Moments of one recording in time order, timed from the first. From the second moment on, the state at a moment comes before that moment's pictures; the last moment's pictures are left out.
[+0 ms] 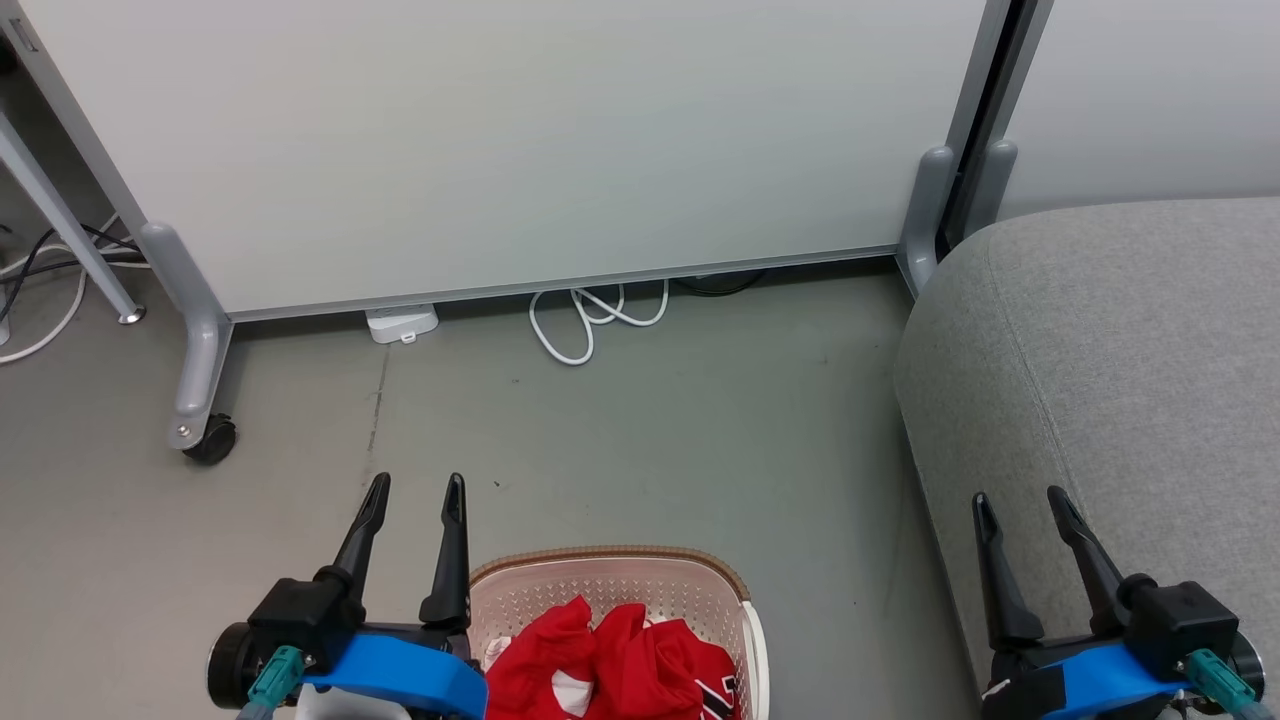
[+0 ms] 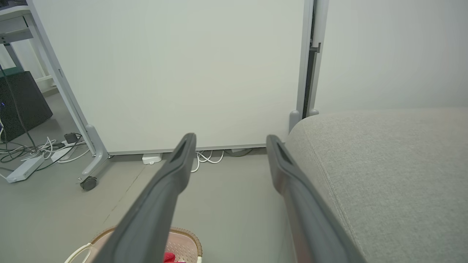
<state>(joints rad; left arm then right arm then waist) -0.06 0.05 -0.14 0.26 -0.23 -0.11 -0.25 0.00 -0.05 -0.03 0.19 0.12 0.13 -0.23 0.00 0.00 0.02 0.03</state>
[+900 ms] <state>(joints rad) -0.06 0.05 -0.16 0.27 -0.20 -0.11 -0.26 0.00 -0.05 -0.03 0.19 0.06 0.13 -0.26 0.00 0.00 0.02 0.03</state>
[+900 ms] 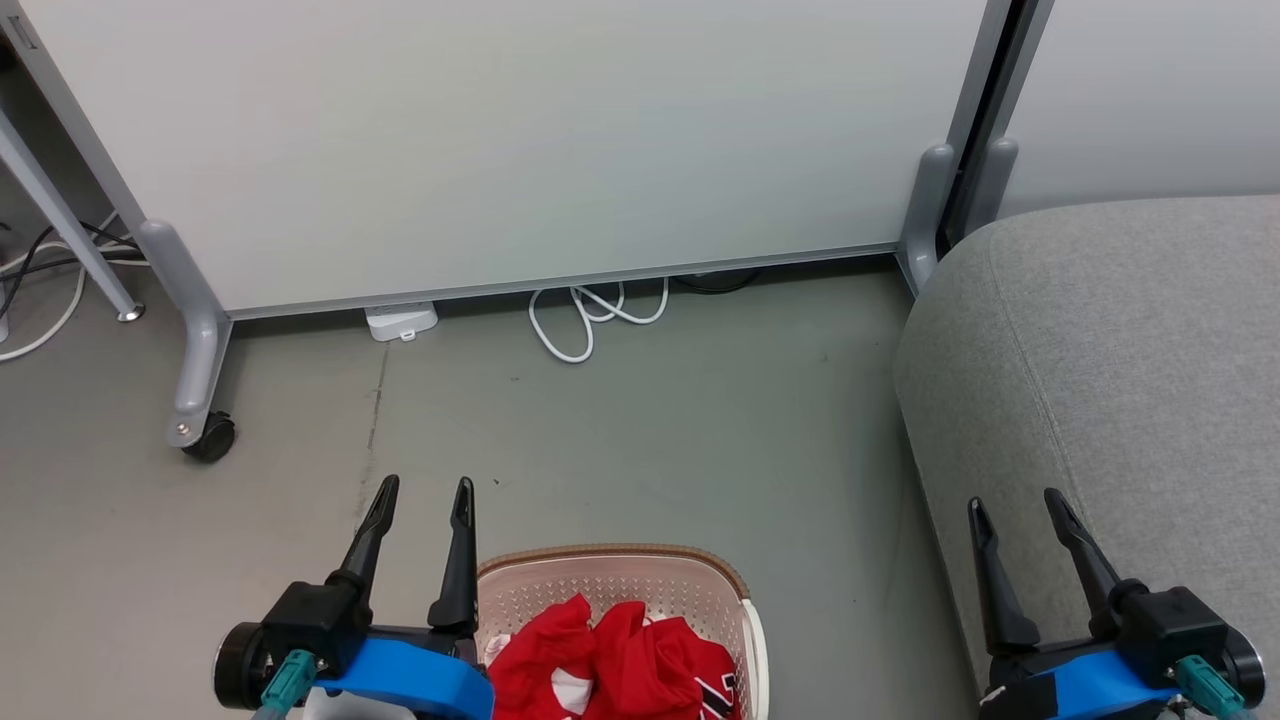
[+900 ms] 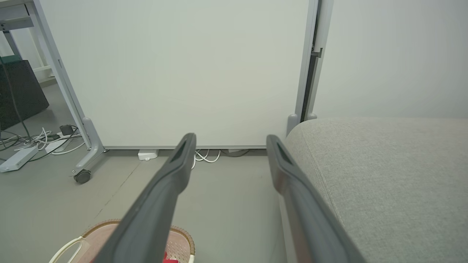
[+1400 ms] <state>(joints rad) -0.08 0.05 -0.14 0.32 -0.20 -0.11 -0.26 -0.05 -0.05 0.04 0.16 0.07 0.13 -0.26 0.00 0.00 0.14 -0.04</state>
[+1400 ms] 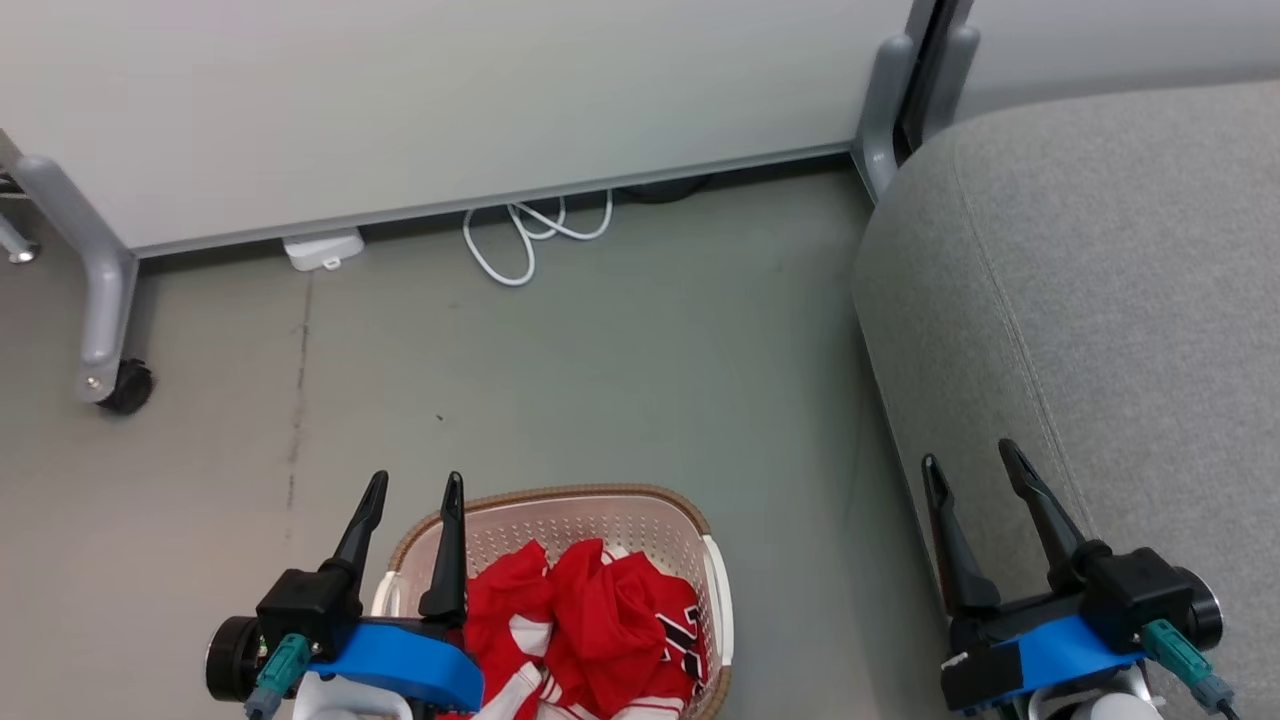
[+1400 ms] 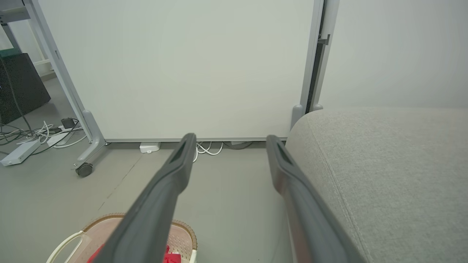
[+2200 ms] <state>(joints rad) -0.32 0.19 -0.08 0.68 -0.15 -0.10 -0.26 -0.25 -0.05 0.21 0.04 0.16 0.13 -0.26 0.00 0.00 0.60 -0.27</state>
